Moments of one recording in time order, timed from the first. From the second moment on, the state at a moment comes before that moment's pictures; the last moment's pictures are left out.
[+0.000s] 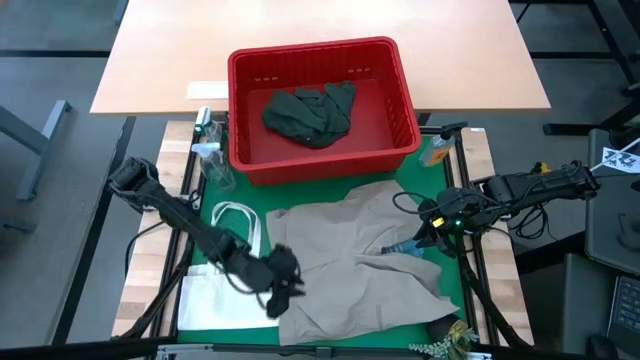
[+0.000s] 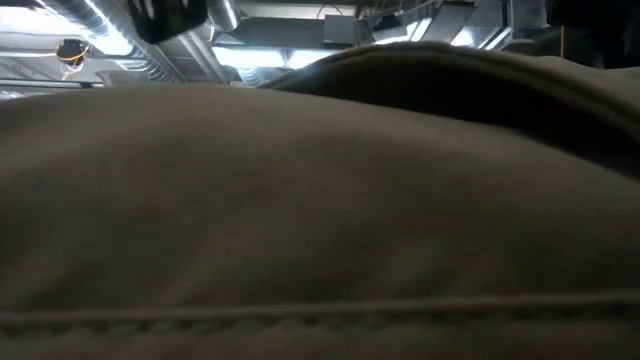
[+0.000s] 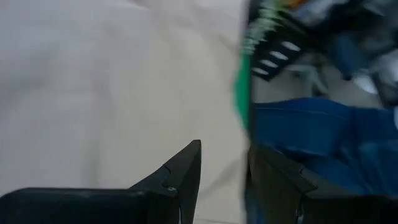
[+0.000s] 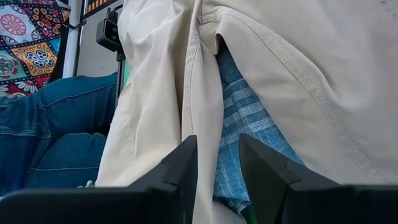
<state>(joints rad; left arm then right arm) -0.58 1.57 1.07 -0.13 -0.27 -0.83 0.24 0.72 0.69 -0.78 -0.28 0.49</state>
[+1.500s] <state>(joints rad) -0.81 1.97 1.07 0.18 -0.24 -0.30 0.24 0.72 0.69 -0.78 -0.25 0.58</state>
